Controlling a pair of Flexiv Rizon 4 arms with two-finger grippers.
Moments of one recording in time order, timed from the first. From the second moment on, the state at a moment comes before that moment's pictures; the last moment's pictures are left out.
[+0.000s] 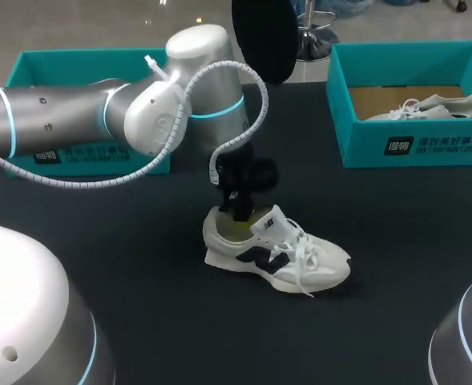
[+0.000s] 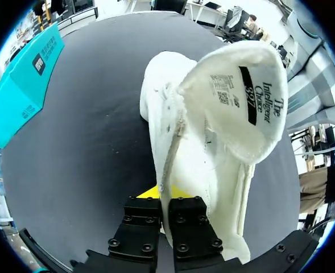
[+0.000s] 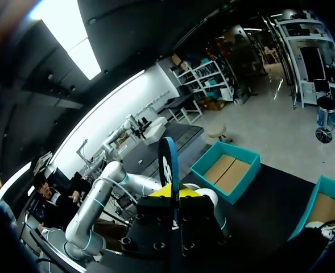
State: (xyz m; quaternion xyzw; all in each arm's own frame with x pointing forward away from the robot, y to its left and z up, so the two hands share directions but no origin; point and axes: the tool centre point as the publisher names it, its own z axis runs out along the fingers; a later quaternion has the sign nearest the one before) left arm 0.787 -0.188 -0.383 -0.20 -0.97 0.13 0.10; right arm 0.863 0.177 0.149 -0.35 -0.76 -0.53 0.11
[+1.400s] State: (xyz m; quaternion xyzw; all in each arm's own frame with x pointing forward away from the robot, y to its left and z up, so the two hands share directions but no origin) left arm 0.760 -0.195 -0.352 -0.71 -0.69 0.13 0.08; right arm 0.839 0.160 0.189 -0.39 -0.74 -0.54 0.15
